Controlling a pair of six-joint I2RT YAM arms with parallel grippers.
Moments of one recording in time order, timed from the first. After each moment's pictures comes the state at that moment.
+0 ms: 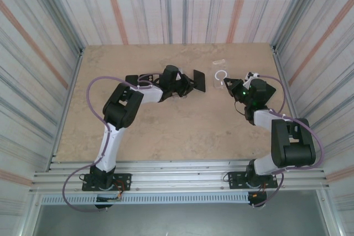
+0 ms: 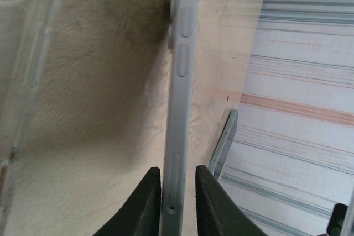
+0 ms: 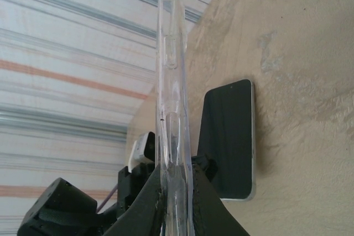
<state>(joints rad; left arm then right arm) -0.57 2.28 1.46 0.33 0.48 -1.31 0.04 1.47 0.57 0.63 -0.45 1.06</state>
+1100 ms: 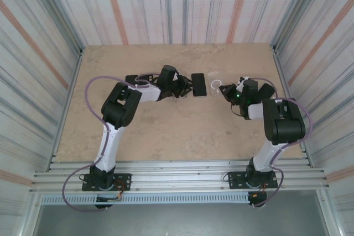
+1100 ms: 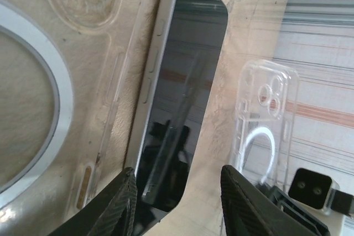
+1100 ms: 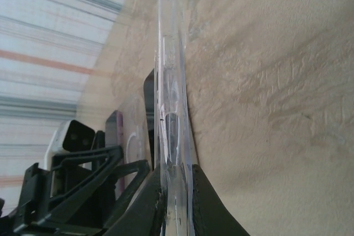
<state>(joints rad) -0.54 2.28 1.45 0.26 0.49 -1.26 0.05 1.77 0.65 0.65 -0.47 0.93</state>
